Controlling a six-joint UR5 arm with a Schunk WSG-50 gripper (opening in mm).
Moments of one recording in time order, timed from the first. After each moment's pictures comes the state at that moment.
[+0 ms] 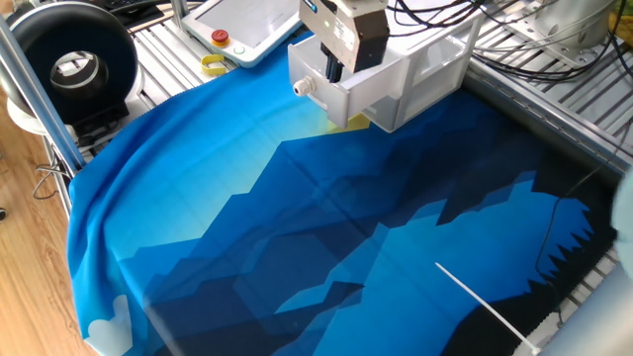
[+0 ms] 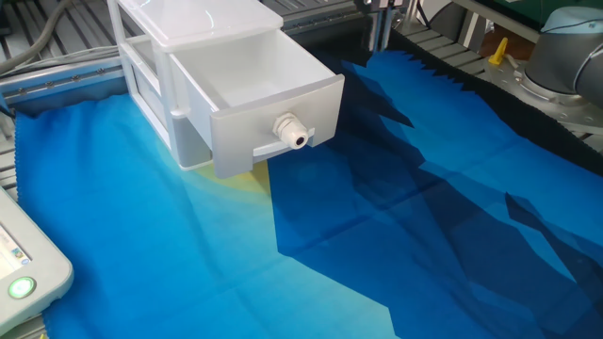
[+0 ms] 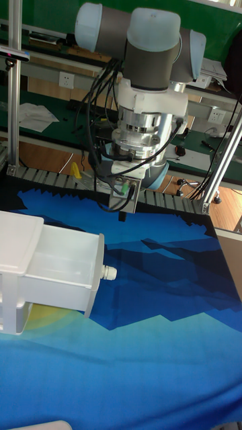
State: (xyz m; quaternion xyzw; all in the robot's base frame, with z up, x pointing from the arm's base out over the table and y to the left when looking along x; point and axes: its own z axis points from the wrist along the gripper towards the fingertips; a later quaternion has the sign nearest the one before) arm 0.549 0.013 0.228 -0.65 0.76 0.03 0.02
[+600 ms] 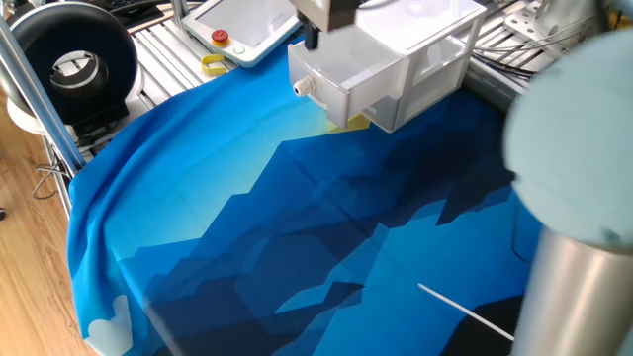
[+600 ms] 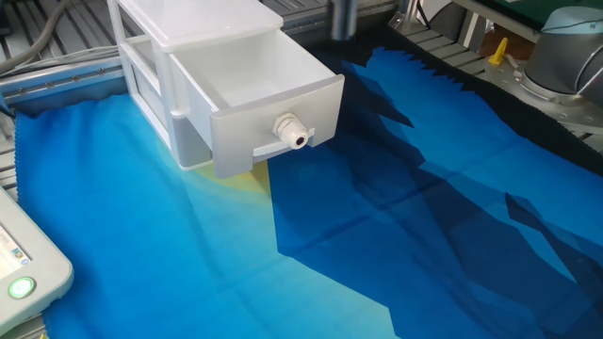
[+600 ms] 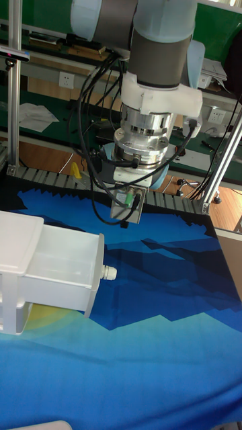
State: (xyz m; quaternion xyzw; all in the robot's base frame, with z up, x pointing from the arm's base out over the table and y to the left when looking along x) arm 0.608 0.015 0.250 -0.65 0.76 0.04 0.00
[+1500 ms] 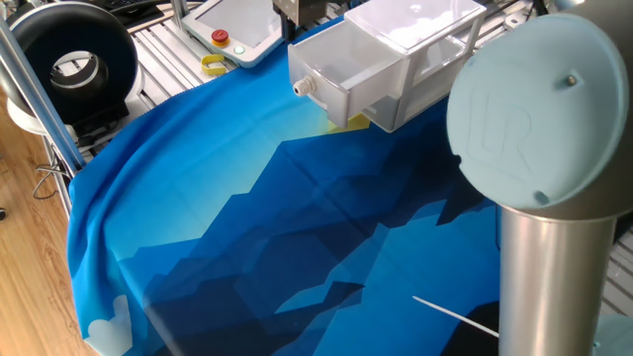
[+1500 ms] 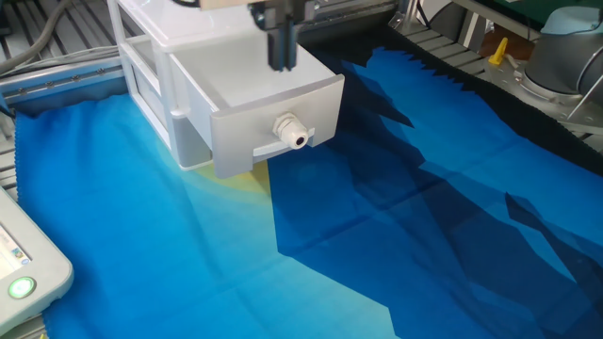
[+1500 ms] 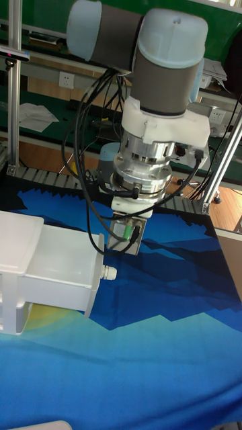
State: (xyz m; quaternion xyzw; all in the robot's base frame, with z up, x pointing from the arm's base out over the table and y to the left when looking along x) arm 0.660 0.010 0.224 -0.65 0.76 0.02 0.00
